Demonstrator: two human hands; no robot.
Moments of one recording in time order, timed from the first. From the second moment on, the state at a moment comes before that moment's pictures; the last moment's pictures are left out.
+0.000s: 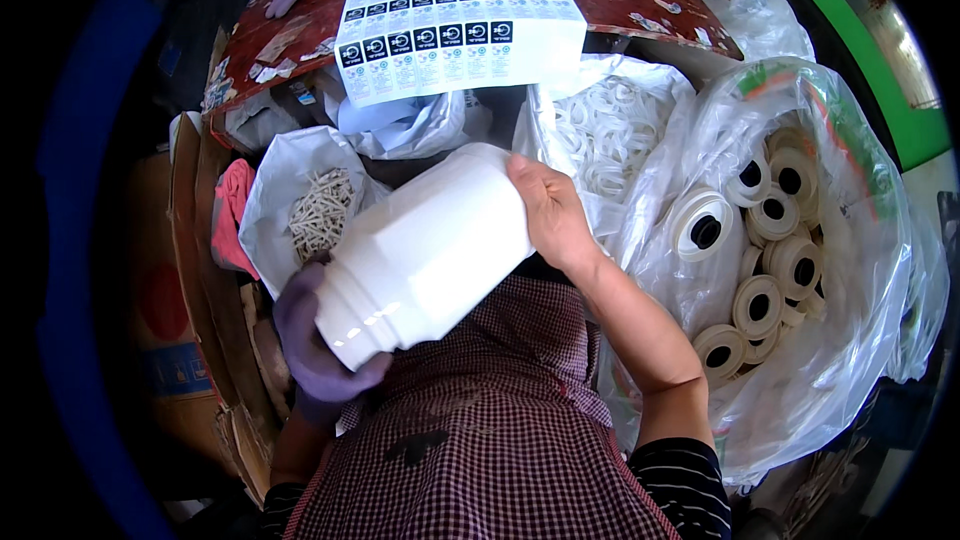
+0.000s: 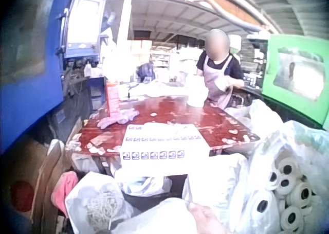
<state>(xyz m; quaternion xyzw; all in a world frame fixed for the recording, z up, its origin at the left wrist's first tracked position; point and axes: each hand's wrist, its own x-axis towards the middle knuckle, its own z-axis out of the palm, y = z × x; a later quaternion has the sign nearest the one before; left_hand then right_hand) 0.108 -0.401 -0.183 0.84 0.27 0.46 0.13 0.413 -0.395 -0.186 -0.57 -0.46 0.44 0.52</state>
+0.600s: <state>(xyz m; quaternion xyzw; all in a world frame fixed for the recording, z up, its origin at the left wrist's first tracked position) 0.139 -0.417 -0.281 0.49 0.34 0.34 0.72 0.403 -0.459 -0.168 -0.30 -0.83 0.01 0.47</state>
